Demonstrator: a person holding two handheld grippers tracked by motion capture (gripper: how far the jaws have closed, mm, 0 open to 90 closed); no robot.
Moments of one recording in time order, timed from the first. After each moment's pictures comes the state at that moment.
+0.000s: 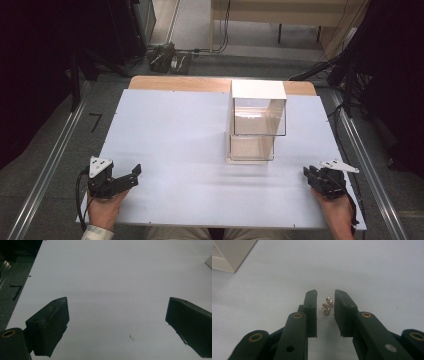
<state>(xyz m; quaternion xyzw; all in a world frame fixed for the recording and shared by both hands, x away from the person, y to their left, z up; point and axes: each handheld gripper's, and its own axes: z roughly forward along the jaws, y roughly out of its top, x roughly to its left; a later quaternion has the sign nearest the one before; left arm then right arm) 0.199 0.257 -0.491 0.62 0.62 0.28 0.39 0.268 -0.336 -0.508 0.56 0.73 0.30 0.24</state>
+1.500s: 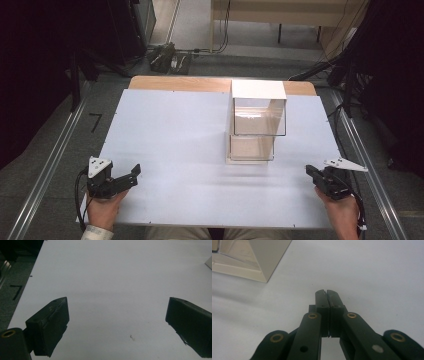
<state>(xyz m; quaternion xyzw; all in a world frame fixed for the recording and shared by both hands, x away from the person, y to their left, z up) 0.198 0.258 -0.491 0.62 0.62 0.28 0.39 0.255 -0.332 -0.476 0.54 0.74 0.33 0.22</state>
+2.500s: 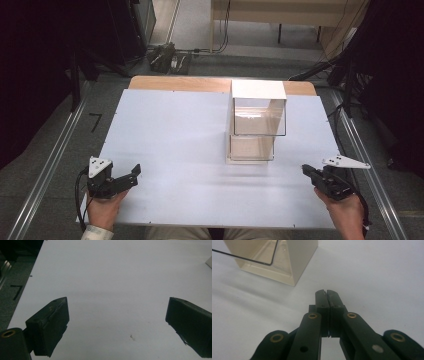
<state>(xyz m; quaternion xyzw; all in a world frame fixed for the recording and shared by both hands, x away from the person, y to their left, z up) 0.199 0.258 -0.491 0.62 0.62 0.28 0.39 0.243 -0.316 -0.443 0.50 0.77 0.34 0.20</state>
